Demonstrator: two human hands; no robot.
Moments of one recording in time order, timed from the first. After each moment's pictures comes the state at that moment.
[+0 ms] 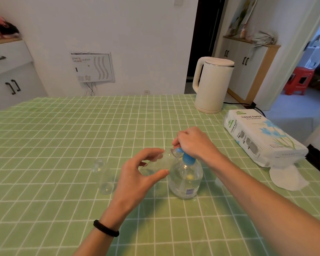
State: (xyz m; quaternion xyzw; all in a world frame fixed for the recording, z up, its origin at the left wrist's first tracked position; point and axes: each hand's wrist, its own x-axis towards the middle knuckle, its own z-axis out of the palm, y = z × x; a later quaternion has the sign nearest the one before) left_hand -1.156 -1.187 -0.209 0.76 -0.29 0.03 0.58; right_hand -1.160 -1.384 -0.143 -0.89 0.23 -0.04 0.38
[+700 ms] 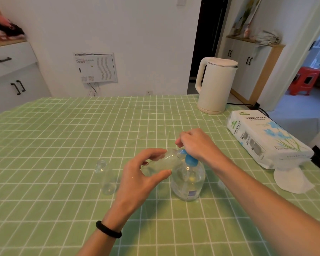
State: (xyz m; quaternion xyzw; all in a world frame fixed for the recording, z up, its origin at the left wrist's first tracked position) left_hand -1.157 -1.188 -0.207 0.76 -0.29 0.04 0.58; right_hand -1.162 -1.381 -0.138 -0.88 0.25 -0.04 0.39
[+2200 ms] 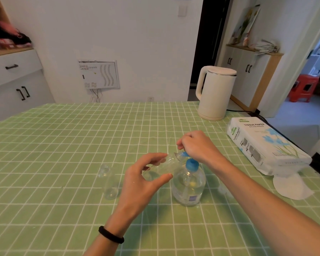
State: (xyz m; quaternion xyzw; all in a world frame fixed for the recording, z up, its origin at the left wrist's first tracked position) left_hand -1.164 -1.188 -0.200 0.75 -0.27 0.04 0.60; right_hand -1.164 -1.378 -0.125 -0.88 0.24 -0.05 0.41
